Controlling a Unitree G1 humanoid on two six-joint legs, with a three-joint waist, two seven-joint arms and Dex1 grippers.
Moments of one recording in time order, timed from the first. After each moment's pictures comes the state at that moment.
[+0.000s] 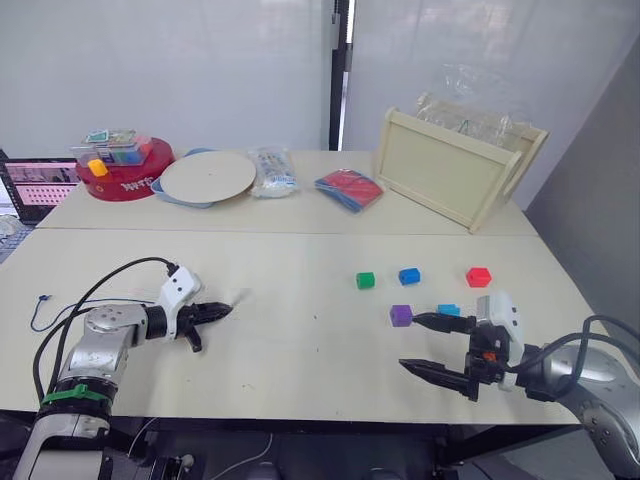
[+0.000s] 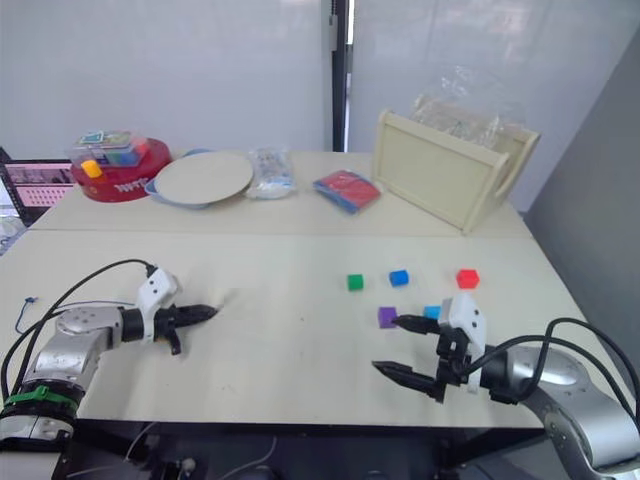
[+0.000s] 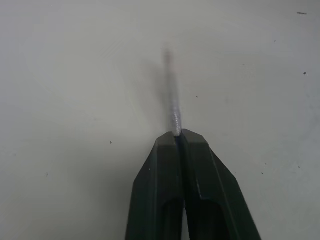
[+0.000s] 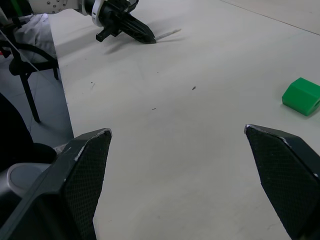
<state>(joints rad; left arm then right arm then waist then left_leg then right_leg) -0.46 0.71 0.02 0.49 -0.20 0.15 -1.14 0.01 -0.77 -0.17 -0.46 0.66 0.52 0.98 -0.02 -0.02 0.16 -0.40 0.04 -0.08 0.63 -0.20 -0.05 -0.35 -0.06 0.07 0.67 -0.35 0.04</state>
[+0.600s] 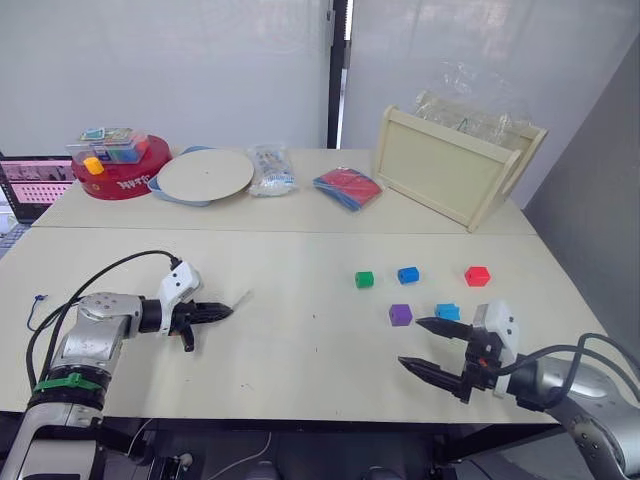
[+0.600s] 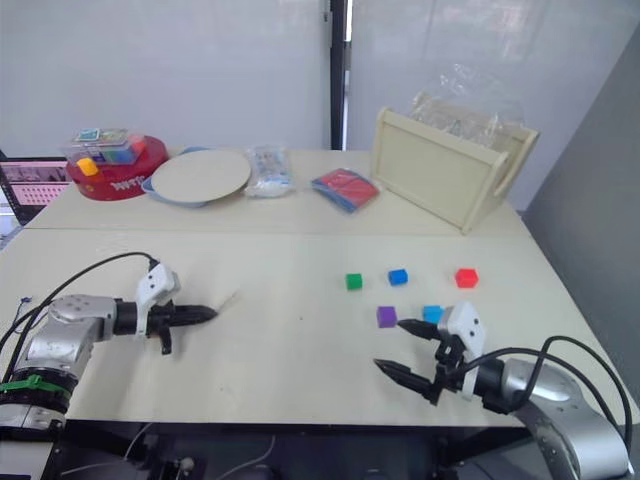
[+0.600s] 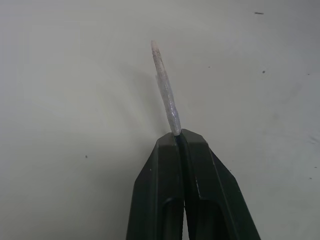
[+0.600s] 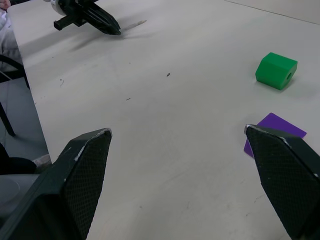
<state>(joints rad) -0.50 0.78 0.00 0.44 -0.20 0.19 -1.29 0.08 -0.70 -0.17 -0.45 0.60 0.48 0.90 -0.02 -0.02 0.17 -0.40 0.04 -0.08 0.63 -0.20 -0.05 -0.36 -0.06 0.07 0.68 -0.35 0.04</state>
